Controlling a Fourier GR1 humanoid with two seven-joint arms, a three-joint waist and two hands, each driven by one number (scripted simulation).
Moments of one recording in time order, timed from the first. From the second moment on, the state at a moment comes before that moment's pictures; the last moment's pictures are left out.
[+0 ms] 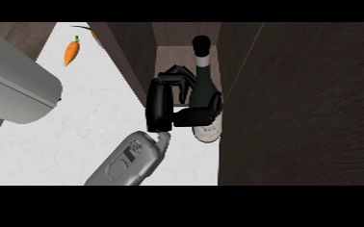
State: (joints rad) left arm -0.51 0.00 -0.52 -1.31 0.27 0.74 -0.24; right arm -0.09 -0.12 -0.06 -2.41 -0.26 0.19 0.61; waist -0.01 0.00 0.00
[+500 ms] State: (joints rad) left arm -0.53 0.00 -0.45 -1.20 0.30 0.69 -0.36; right arm -0.11 -0.11 -0.04 -2.41 -0.26 0.17 0.62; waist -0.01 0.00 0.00
